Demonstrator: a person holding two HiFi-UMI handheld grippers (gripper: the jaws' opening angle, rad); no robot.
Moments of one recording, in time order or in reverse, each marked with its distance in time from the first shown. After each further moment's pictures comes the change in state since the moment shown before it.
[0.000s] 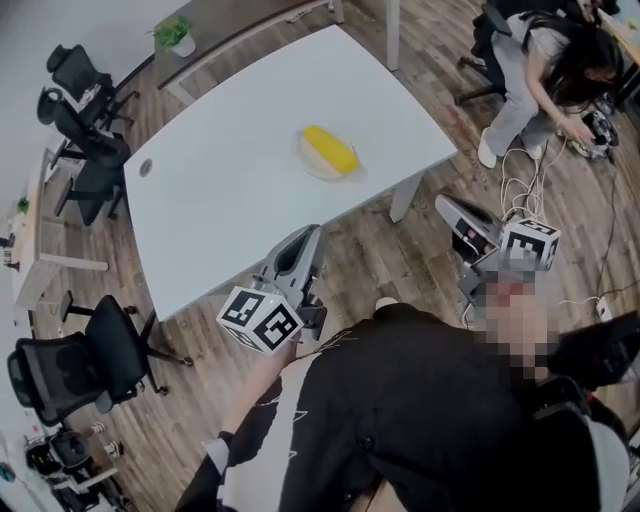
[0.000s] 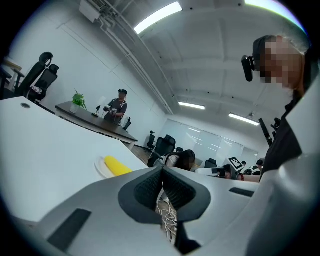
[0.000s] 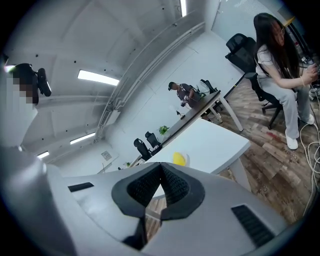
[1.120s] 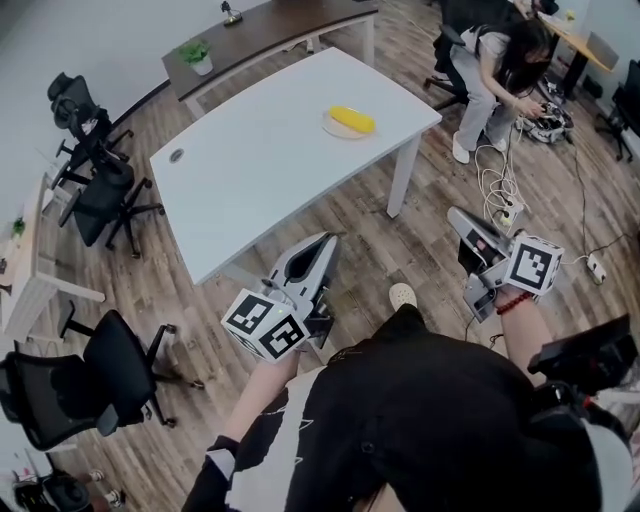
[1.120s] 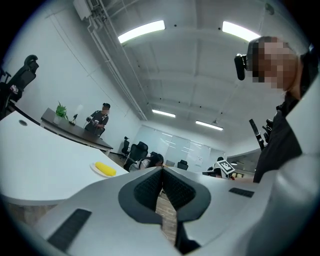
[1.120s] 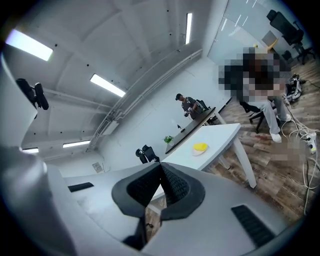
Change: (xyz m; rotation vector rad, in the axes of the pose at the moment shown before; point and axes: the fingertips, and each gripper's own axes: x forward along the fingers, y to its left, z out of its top) left arm -0.265 -0.062 0.002 0.097 -0.066 -0.308; right arm -0.076 0.225 -0.174 -0.031 -0.255 -0.087
